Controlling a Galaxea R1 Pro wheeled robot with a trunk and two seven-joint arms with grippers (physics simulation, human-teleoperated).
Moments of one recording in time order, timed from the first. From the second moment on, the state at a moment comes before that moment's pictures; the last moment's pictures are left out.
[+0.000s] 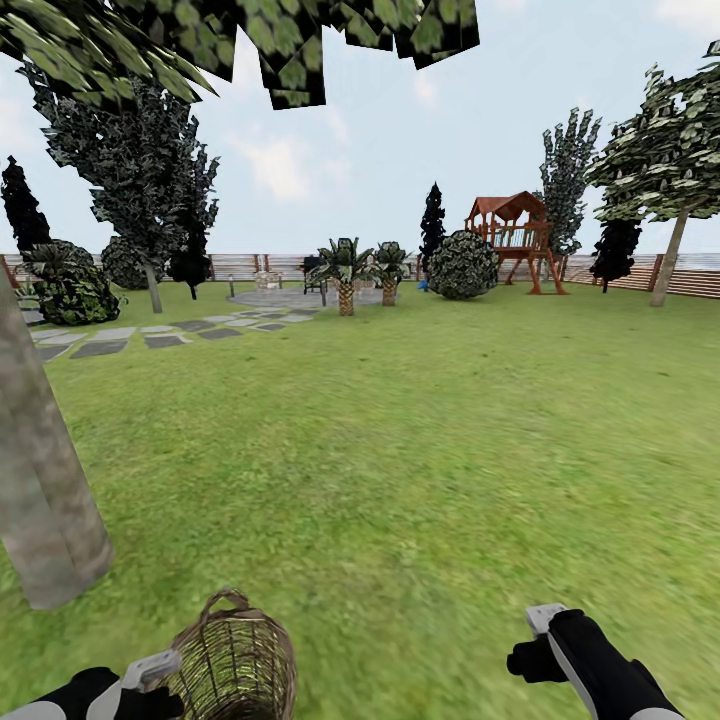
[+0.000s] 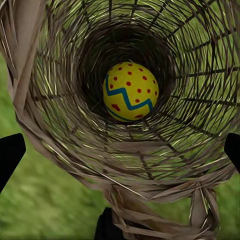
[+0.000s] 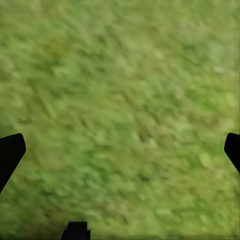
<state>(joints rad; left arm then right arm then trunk) -0.61 0.26 0.41 0.01 -0.21 0.36 -0.20 -0.46 -0.17 0.03 -0.62 0.09 0.71 0.17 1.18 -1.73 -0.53</state>
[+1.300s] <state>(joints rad) -0.61 0.21 0.42 0.01 -0.21 0.36 -0.21 -0.46 -0.17 0.03 -0.61 0.09 0.72 0.17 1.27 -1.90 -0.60</state>
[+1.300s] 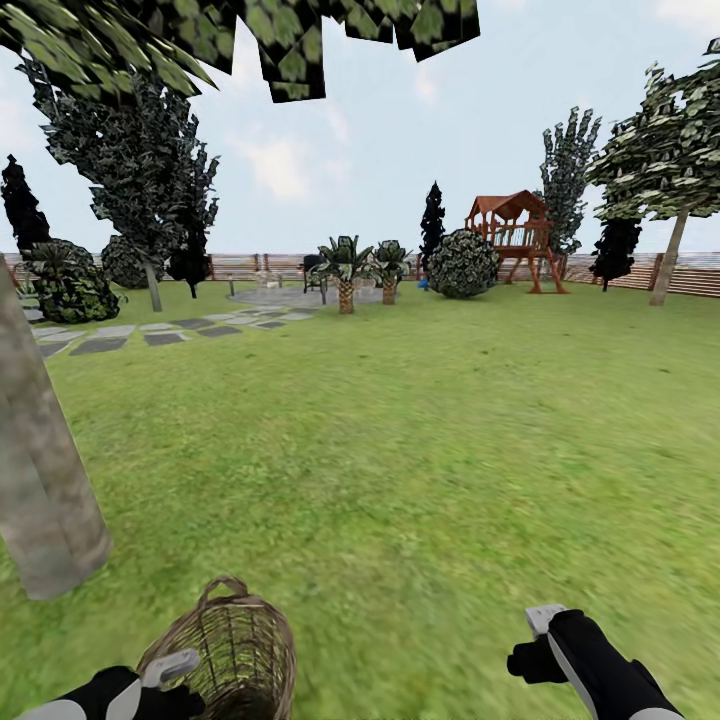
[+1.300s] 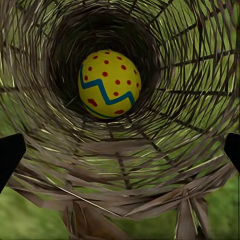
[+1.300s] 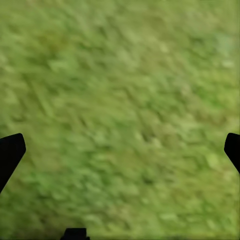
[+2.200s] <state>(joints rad) -0.61 0.18 0.42 0.01 -0.21 0.36 -0.20 -0.46 -0.17 0.03 -0.60 0.09 0.72 0.17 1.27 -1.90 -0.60</state>
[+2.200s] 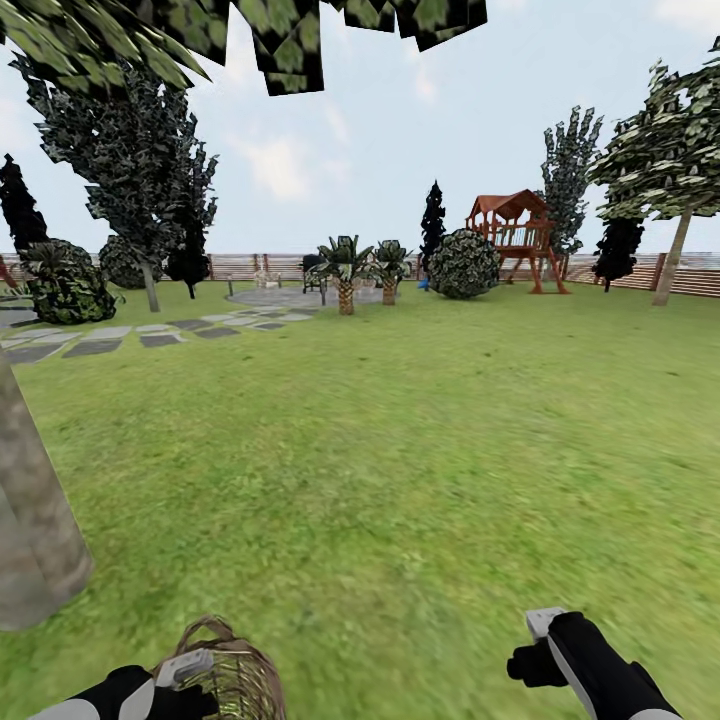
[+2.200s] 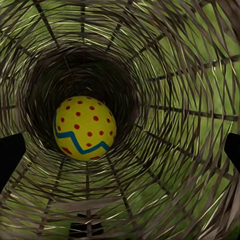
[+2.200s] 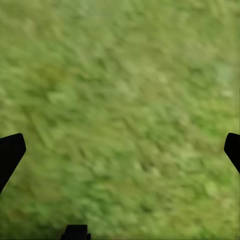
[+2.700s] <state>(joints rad) -0.61 0.19 0.44 -0.02 -0.20 0.36 -0.20 -0.46 -0.17 0.03 -0.60 0.09 0.72 0.17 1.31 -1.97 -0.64</state>
